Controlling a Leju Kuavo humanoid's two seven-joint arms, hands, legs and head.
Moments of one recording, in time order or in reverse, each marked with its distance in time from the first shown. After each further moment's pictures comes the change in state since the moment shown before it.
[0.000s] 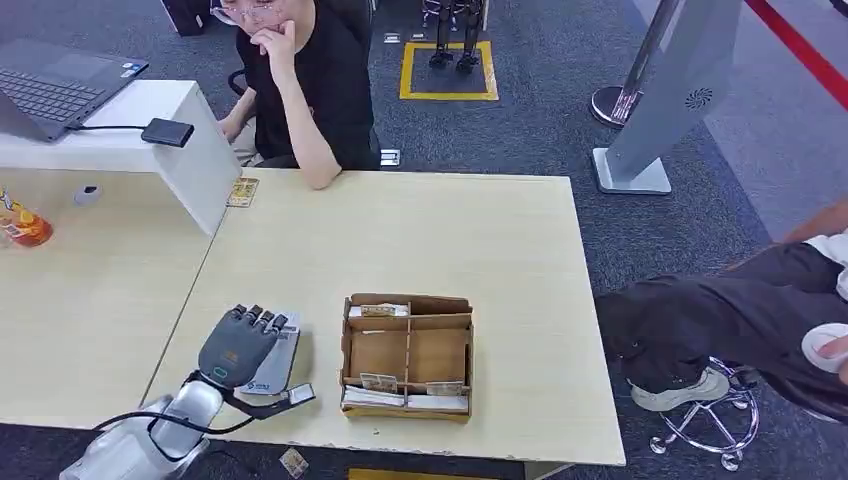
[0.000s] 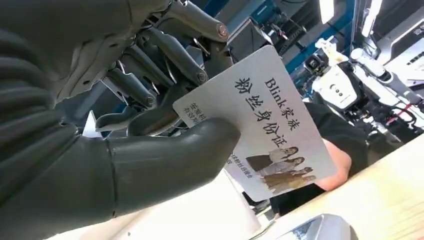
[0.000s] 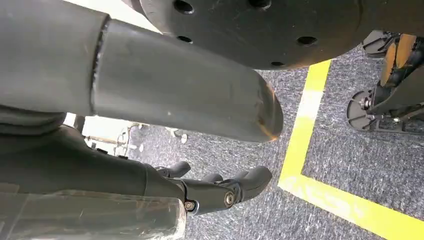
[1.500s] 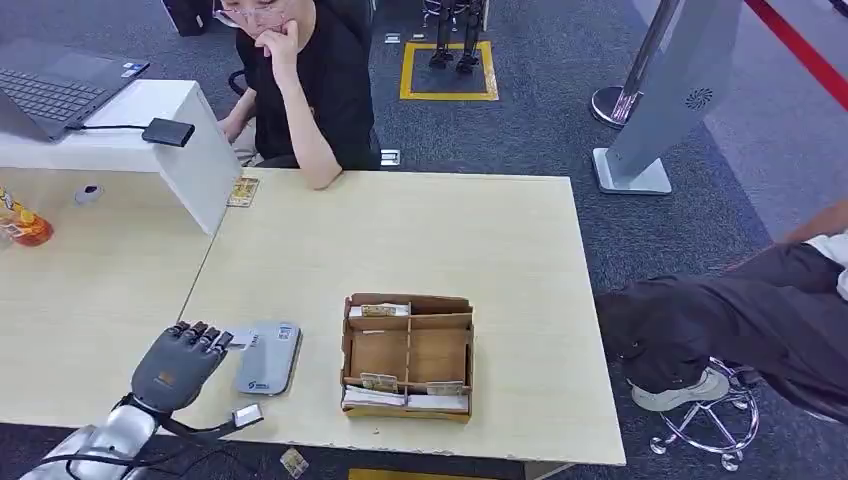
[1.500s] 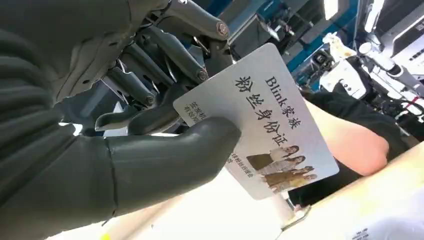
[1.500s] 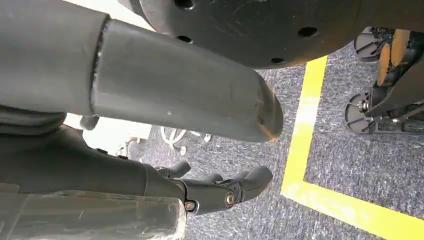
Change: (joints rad) left arm 0.229 0.164 0.301 -0.238 0.075 0.000 -0.234; right arm 0.006 -0.001 -0.026 0.000 -0.047 -0.003 -0.002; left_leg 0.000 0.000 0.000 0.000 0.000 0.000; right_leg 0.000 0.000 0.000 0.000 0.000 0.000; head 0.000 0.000
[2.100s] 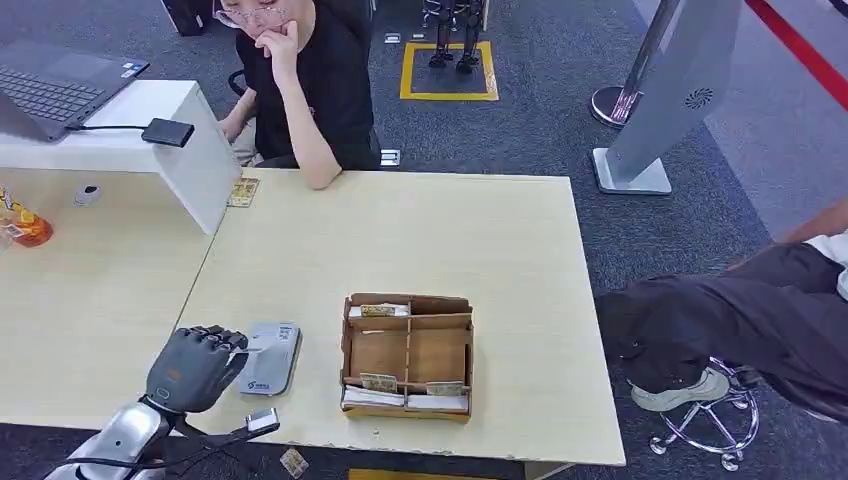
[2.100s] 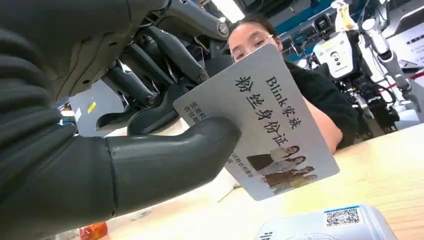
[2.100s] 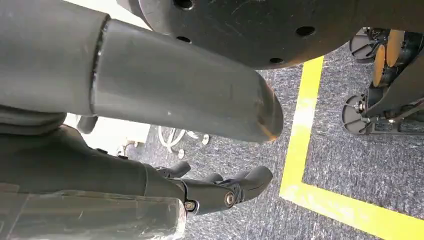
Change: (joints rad) left arm 0.032 -0.046 0.016 -0.067 0.326 -0.120 -0.176; right arm 0.003 0.000 -0.009 0.000 -0.010 0.003 -0.010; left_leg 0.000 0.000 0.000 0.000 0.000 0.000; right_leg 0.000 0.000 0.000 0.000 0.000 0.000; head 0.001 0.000
